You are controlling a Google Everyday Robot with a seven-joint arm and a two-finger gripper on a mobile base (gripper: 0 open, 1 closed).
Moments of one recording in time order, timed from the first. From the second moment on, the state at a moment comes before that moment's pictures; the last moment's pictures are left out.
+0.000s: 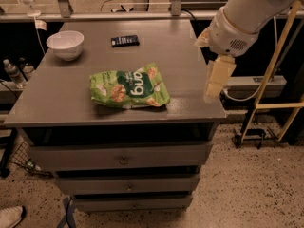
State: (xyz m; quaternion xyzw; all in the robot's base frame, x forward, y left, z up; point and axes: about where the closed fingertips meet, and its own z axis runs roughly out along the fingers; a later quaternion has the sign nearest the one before) arm 0.553 -0.128 0.927 -0.70 0.68 0.02 0.19
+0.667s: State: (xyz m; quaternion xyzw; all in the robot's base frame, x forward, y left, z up) arm 0.574 -0.040 0.898 -0.77 0.62 0.02 0.17
